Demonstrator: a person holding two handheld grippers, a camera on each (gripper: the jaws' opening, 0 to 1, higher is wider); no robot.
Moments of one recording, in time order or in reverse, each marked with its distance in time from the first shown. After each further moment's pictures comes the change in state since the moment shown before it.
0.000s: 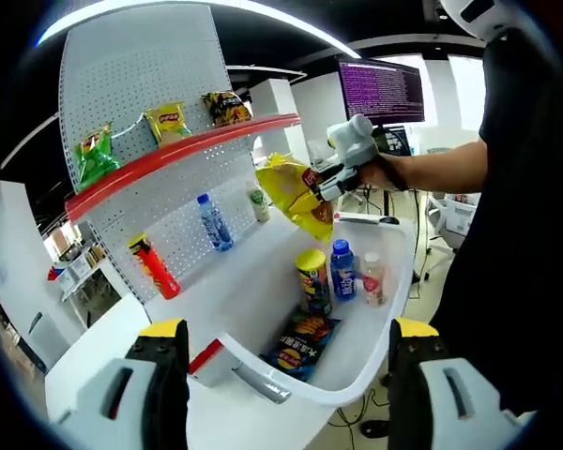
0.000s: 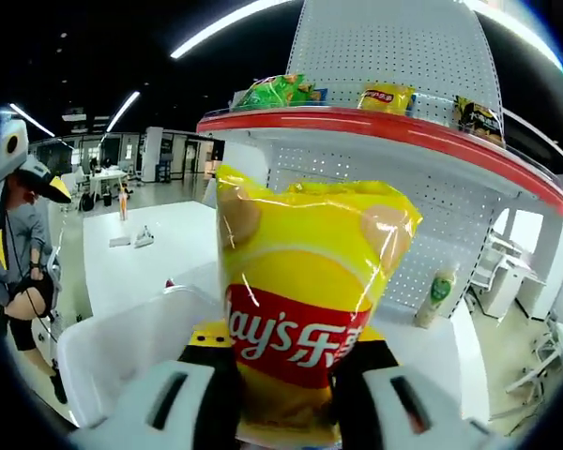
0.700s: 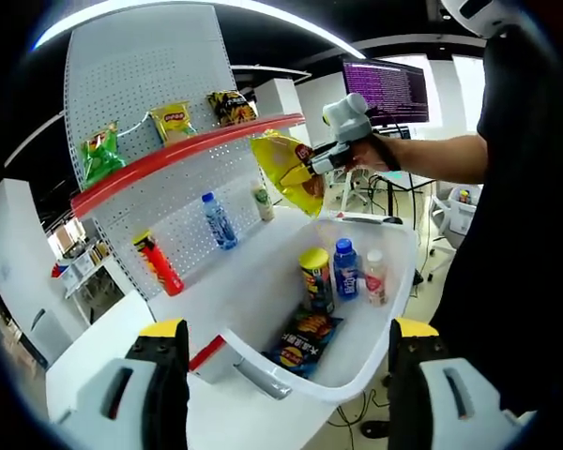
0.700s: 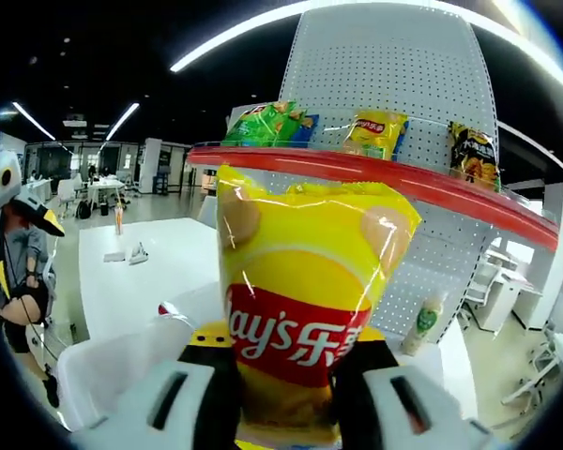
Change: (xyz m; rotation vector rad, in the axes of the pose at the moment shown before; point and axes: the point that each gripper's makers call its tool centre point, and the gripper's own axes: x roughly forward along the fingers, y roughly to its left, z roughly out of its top) left arm -0.006 -0.001 -0.004 -0.010 0.001 0.023; right arm -0.008 -0.022 0.046 -0.014 -0.078 -0.023
